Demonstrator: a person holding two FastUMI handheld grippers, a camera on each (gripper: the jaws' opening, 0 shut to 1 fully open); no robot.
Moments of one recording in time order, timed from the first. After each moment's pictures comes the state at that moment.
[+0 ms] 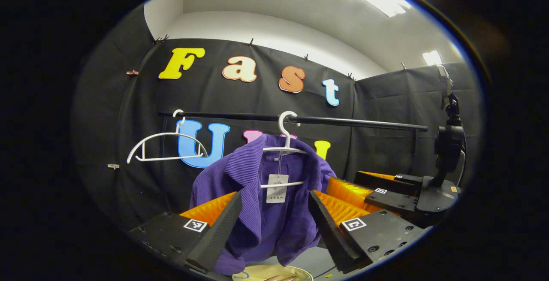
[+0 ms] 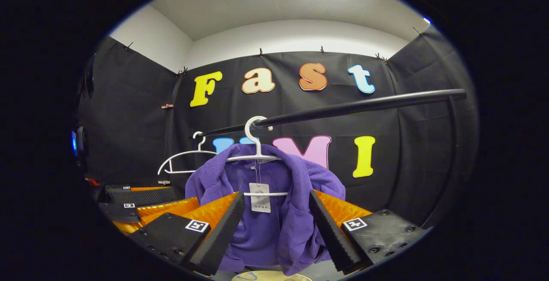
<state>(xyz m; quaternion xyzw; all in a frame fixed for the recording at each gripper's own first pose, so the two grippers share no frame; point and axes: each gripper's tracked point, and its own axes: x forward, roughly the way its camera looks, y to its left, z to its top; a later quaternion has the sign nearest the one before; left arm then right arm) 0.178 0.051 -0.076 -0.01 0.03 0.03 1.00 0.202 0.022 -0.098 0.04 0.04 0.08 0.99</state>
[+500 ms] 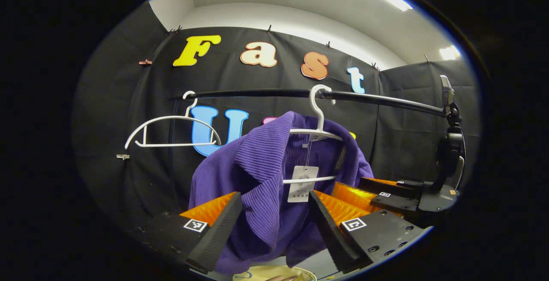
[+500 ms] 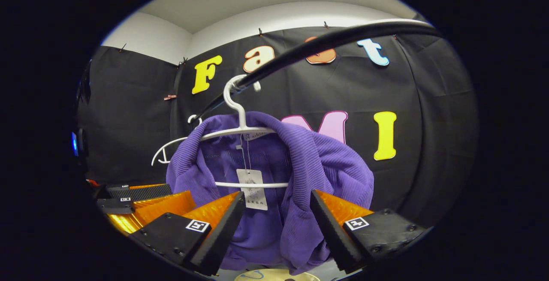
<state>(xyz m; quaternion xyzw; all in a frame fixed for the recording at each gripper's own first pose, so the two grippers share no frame) 0.239 0.086 -0.123 -0.02 0.07 0.10 0.99 0.270 0.024 -0.171 0.08 0.11 0.13 0.98</state>
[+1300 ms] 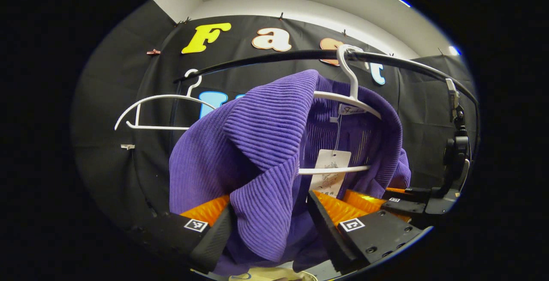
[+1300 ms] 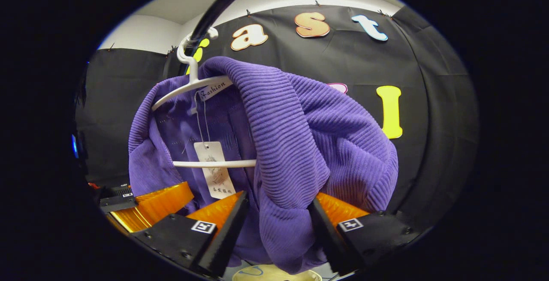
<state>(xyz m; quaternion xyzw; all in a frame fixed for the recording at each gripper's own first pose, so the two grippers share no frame) 0.301 0.108 -0.169 -0.03 0.08 0.15 0.98 0.320 0.014 -0.234 0.09 0.16 0.12 0.98</state>
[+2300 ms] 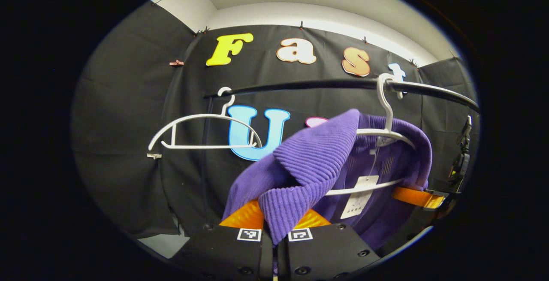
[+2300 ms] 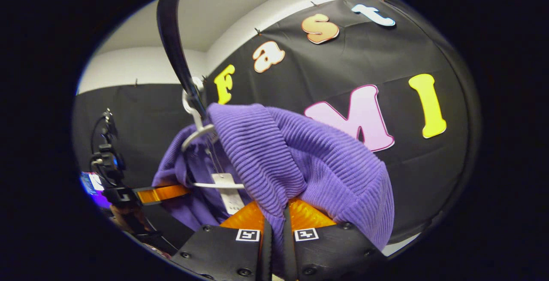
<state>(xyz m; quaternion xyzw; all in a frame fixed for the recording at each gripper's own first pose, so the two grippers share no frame) 0.263 0.168 -0.113 -0.01 0.05 0.25 0.97 0.320 -0.012 -0.180 0.23 0.09 0.30 0.92</state>
